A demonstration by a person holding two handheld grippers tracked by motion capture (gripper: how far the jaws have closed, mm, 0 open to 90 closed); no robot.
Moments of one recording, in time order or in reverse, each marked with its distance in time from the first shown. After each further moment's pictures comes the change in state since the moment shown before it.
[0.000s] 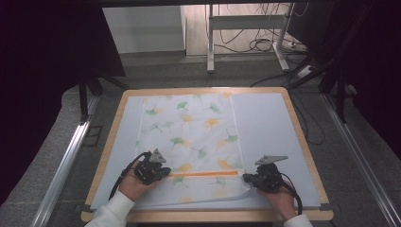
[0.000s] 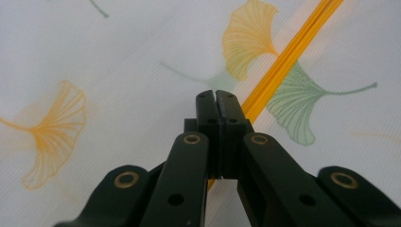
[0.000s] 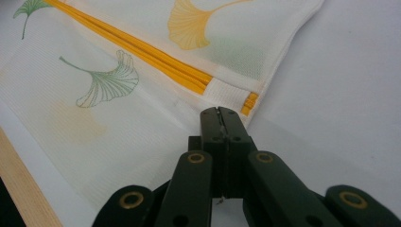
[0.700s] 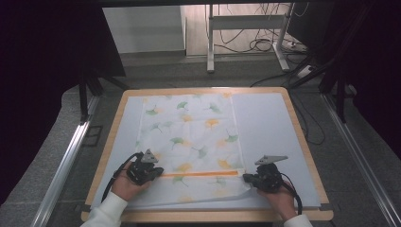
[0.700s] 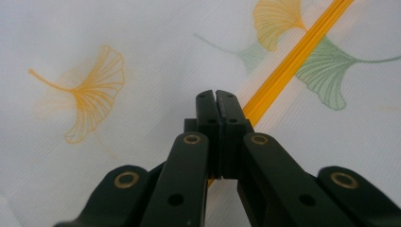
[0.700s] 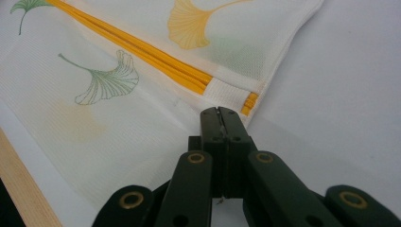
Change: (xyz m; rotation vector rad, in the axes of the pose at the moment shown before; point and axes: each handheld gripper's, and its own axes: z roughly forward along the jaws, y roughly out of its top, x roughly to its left) left arm 0.010 -0.013 -0.009 0.006 0.036 -0.018; right arm 0.000 0.000 0.000 0.001 -0.002 0.001
